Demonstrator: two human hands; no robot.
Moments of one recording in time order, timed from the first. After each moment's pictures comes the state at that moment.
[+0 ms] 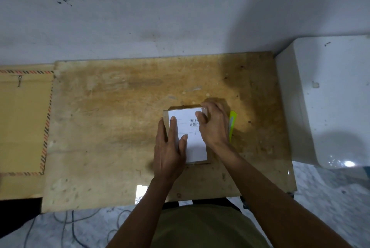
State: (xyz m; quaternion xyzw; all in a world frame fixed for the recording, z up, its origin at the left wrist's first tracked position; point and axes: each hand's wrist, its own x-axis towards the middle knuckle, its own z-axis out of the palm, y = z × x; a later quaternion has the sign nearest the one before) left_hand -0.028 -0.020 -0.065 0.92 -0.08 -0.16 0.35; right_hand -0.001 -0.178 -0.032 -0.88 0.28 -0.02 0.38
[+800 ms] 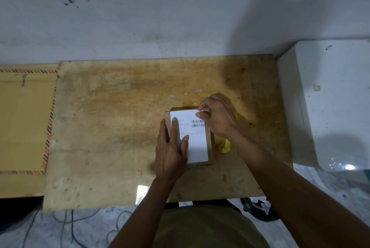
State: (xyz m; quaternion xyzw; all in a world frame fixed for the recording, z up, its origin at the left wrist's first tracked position) left_hand -0.029 -0.020 -0.067 0.92 -0.08 -0.16 0.34; right_hand 0.024 -0.212 -0.026 -0.91 0.16 0.11 0.37
